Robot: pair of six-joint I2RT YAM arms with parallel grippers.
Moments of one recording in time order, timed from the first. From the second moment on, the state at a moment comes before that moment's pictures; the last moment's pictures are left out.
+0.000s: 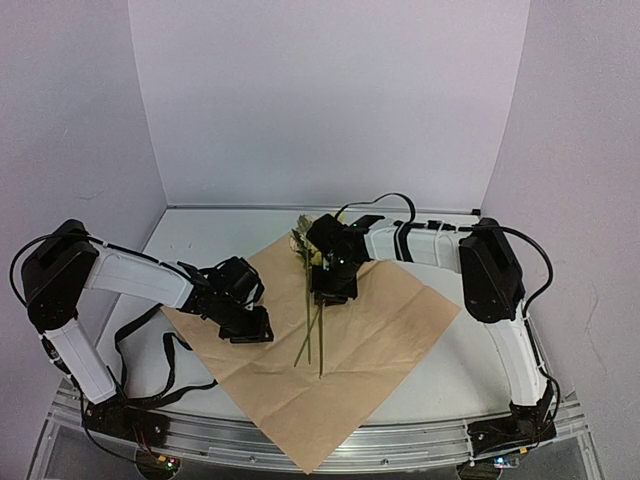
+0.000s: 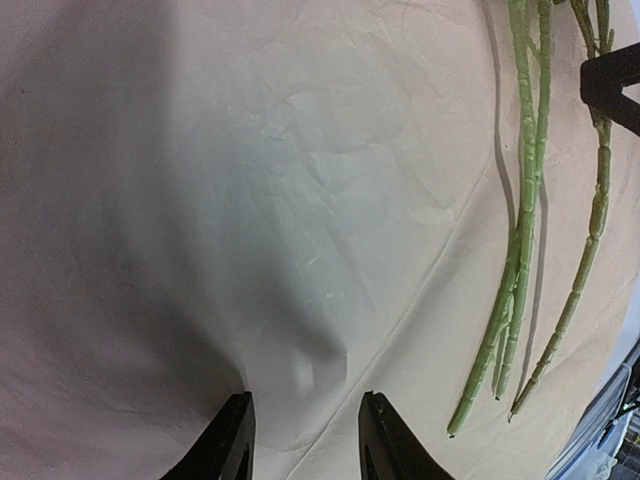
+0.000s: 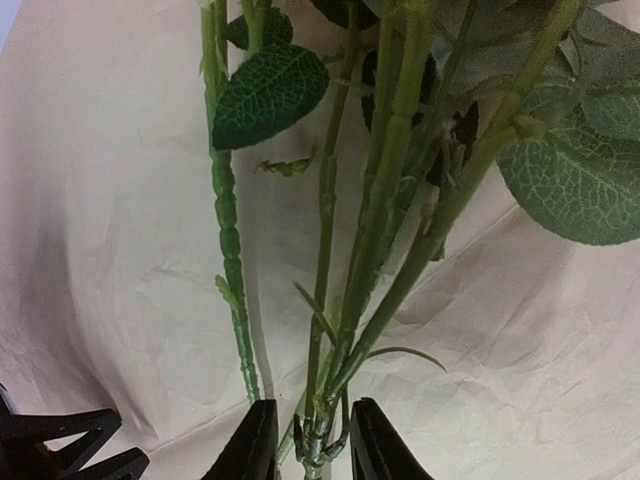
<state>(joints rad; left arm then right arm) -0.82 1.69 0.86 -0.26 0.15 -0.73 0.84 2.31 1.91 -0.81 -0.08 0.81</state>
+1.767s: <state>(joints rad) -0.86 1.53 0.87 -0.35 0.10 -0.75 0.87 1.92 1.56 -0.77 -0.01 0.63</state>
